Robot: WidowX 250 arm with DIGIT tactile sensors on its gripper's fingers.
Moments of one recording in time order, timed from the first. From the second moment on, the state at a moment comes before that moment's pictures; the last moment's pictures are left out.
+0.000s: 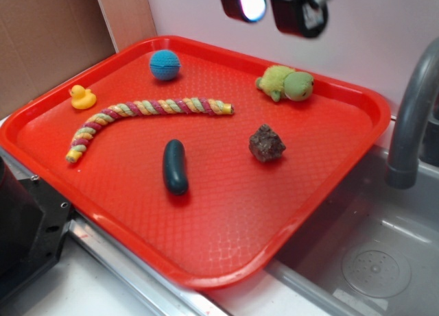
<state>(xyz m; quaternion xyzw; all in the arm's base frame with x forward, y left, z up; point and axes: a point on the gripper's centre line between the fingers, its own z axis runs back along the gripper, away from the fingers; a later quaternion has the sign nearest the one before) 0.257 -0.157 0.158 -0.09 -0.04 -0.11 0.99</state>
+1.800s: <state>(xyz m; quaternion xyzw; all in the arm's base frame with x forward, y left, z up) 0.254 -0.108 0.026 0.07 0.13 -0.01 0.99</state>
